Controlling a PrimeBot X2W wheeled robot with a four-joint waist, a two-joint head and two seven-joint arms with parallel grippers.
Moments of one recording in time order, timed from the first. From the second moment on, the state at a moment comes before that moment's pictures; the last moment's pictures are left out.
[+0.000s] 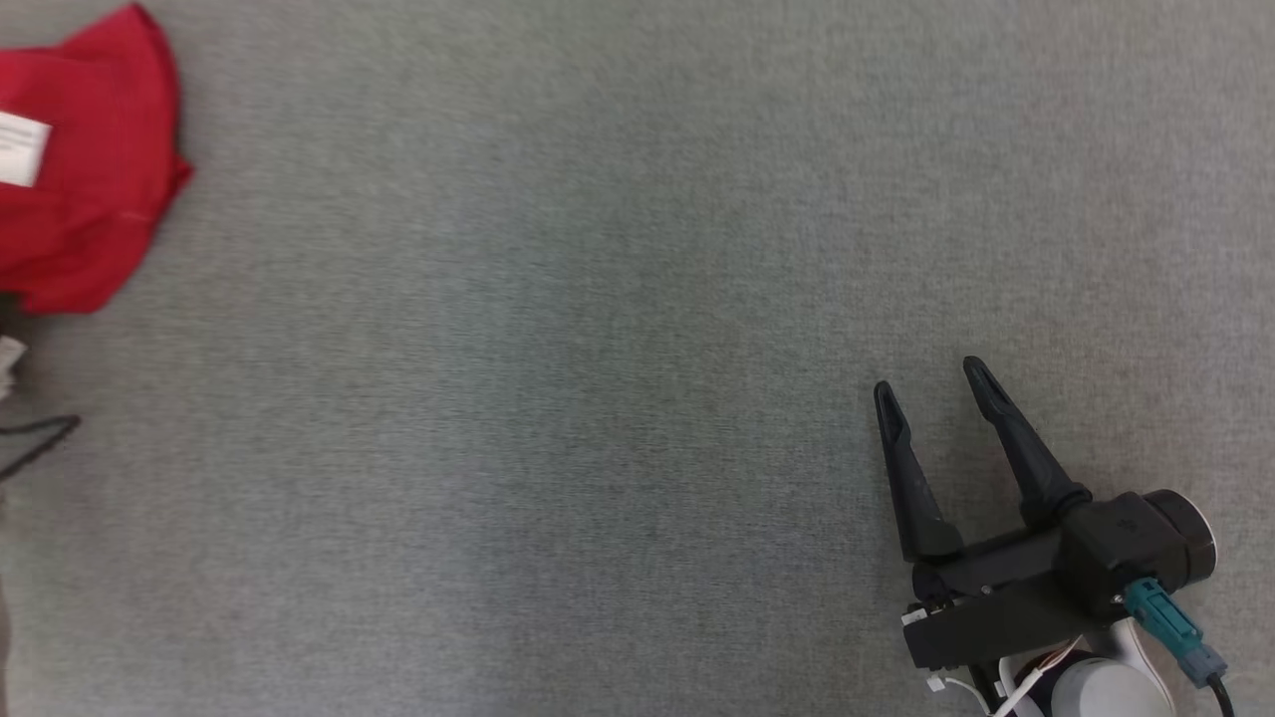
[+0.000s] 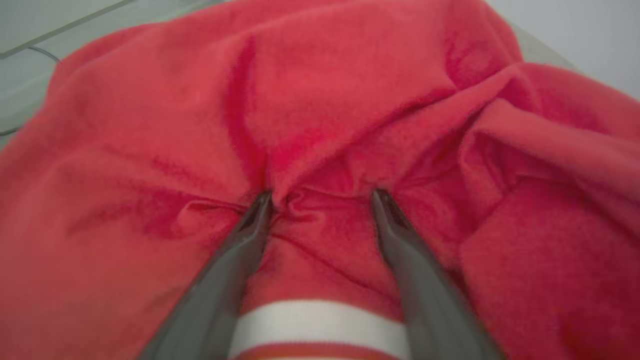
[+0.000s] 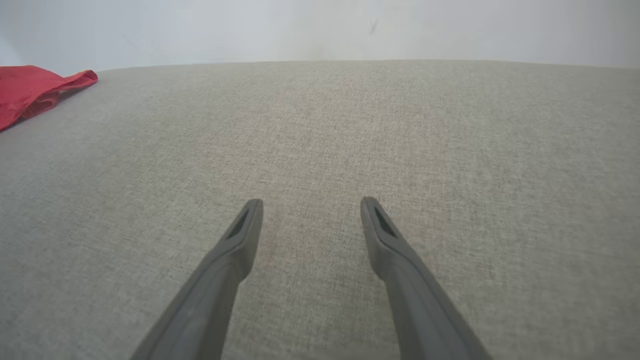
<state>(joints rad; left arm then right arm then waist) -1.01 0.39 0.26 1.08 -0.55 0.03 0.14 -0.08 -0.11 0.07 -0.19 0.03 0.13 -0.02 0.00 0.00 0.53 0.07</state>
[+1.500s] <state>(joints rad) -0.92 0.38 0.00 0.19 -0.57 -0.07 0.54 -0.13 -0.05 0.15 0.20 0.20 0.13 -0.25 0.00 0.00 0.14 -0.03</state>
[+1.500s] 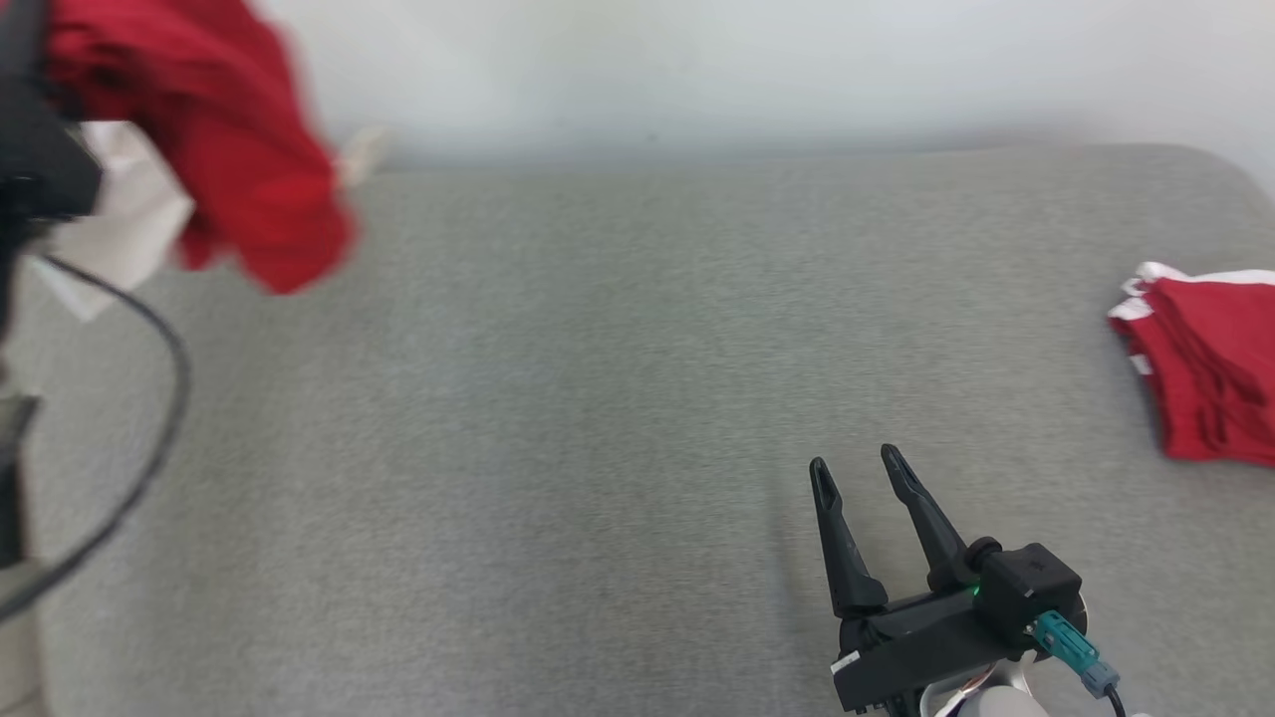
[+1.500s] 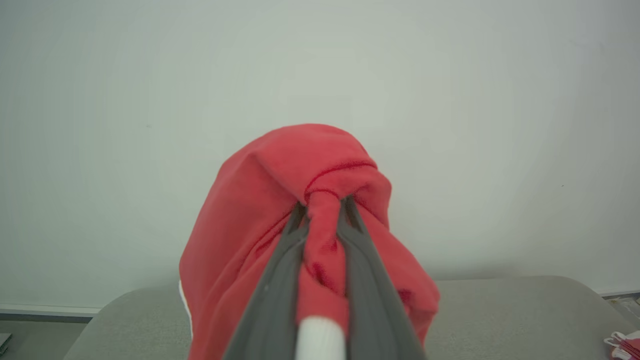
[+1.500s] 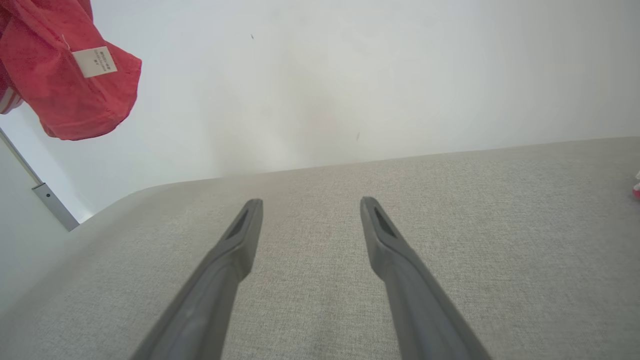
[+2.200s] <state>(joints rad) -0.55 0.09 -0.19 0.11 -0.65 -0.04 0.41 -0.11 -0.05 0.12 0.18 0.21 0.13 -0.26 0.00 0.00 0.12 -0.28</state>
